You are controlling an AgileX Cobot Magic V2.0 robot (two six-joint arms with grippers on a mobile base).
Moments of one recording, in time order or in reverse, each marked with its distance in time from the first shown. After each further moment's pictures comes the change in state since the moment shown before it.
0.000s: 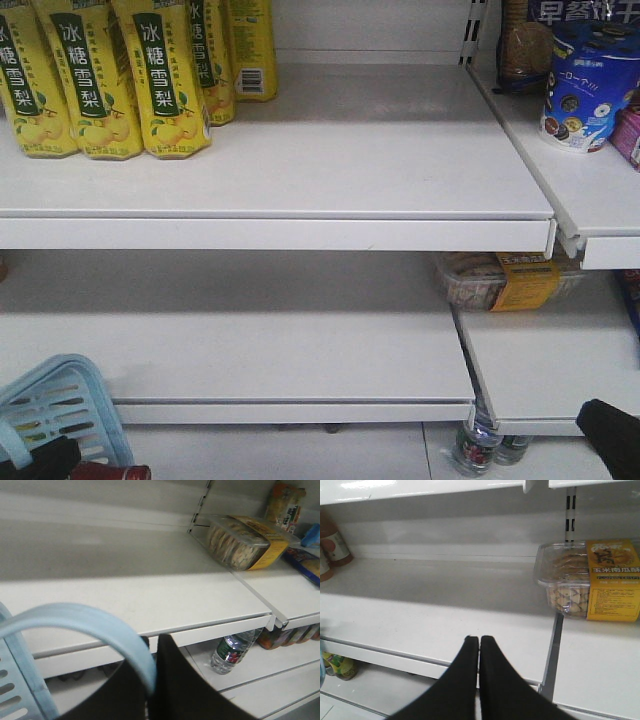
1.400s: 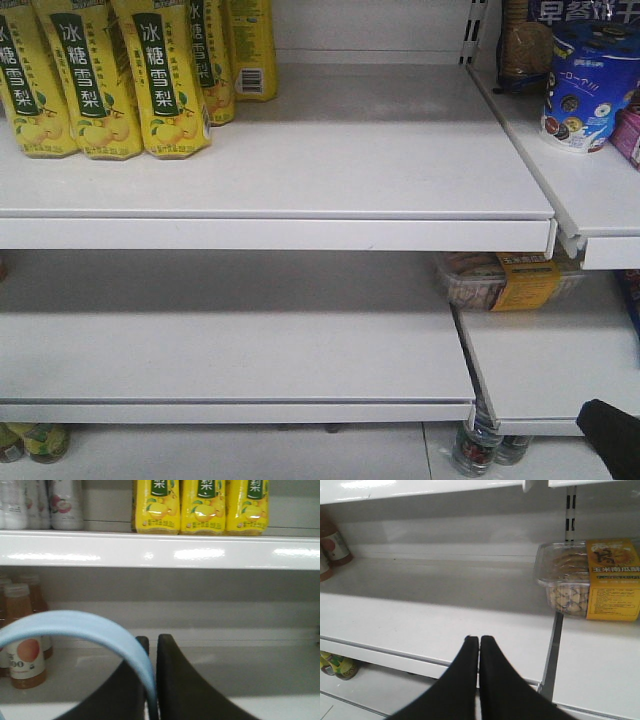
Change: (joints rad) left arm 0.423 -0.433 0.000 -0.384 0.067 0.617; right arm 0.000 0.000 0.000 0.000 0.000 0.000
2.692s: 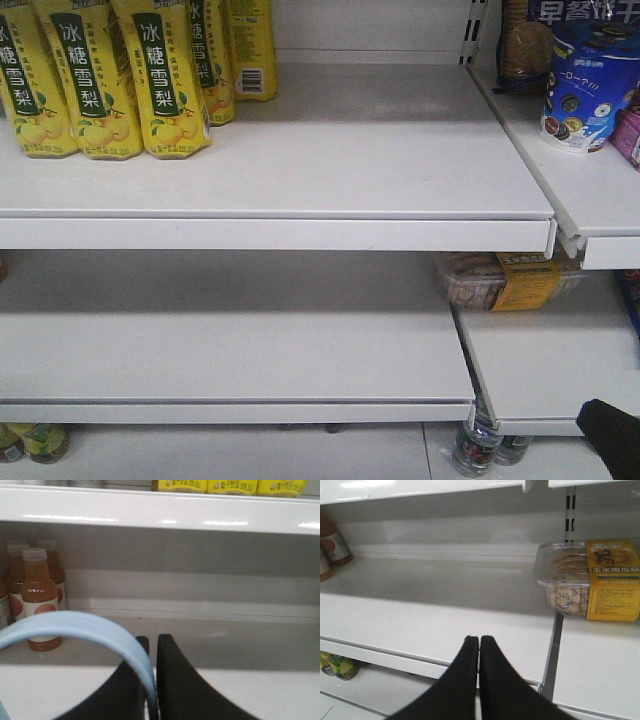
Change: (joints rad) left arm 0.055 0.000 0.000 0.051 0.101 -0.072; right arm 0.000 0.000 0.000 -0.001 0.000 0.000
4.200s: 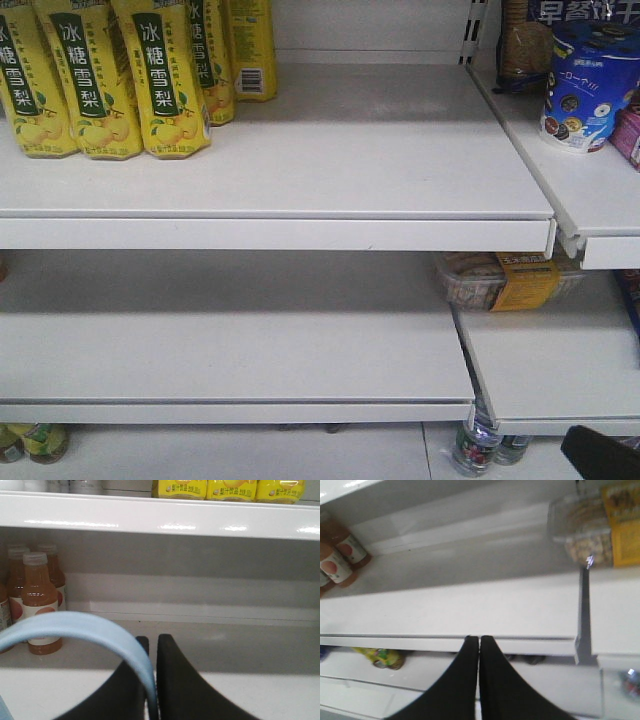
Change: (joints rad) left arm 0.000 0.000 0.000 0.000 -0.009 0.000; right arm -0.003 0.000 0.000 0.280 0.009 0.000
